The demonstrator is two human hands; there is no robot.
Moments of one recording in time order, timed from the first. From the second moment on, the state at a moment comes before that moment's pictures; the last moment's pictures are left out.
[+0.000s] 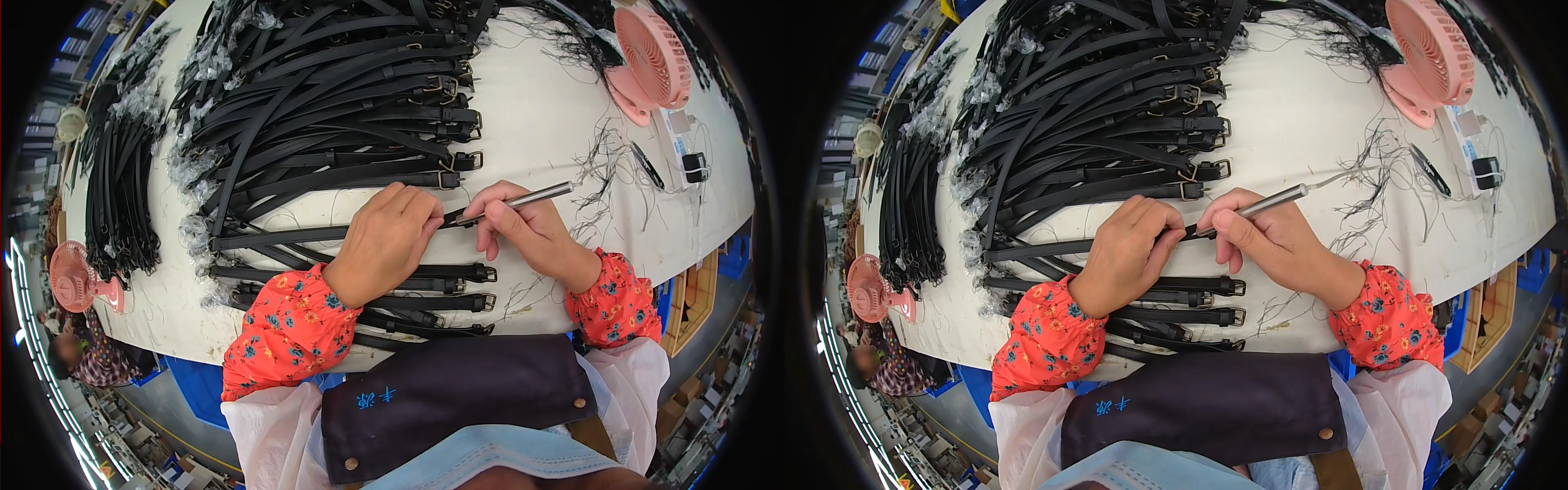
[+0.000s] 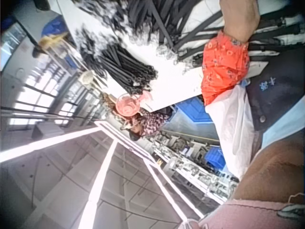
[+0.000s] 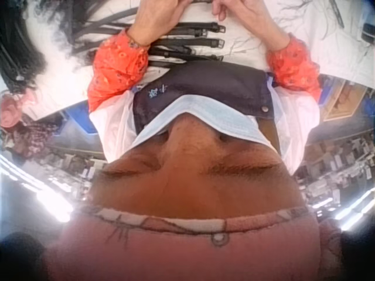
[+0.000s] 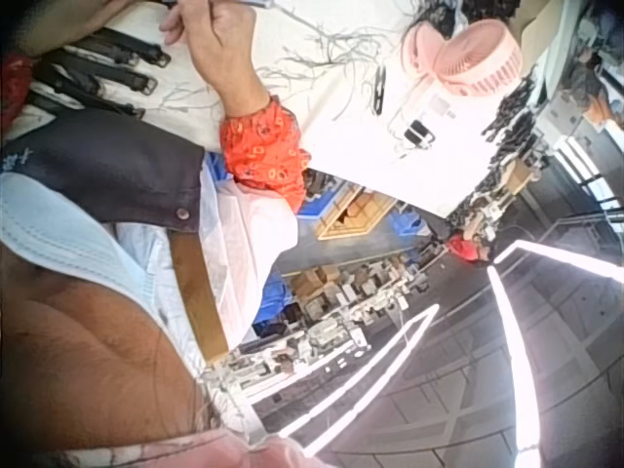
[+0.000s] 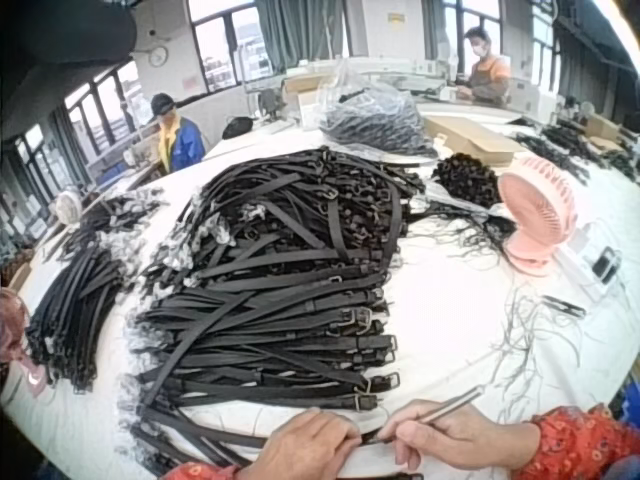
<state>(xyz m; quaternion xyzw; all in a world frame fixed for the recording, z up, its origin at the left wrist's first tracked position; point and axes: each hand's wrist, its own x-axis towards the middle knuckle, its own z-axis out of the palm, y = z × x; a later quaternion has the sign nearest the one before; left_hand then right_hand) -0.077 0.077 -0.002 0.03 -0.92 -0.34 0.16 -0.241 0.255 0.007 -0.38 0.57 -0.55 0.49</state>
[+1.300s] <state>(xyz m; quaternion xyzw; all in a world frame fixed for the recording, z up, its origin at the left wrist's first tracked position) -0.075 0.068 -0.003 0.00 -0.91 -0.39 0.12 -0.242 0.258 0.005 -0.36 0.56 -0.57 0.48</state>
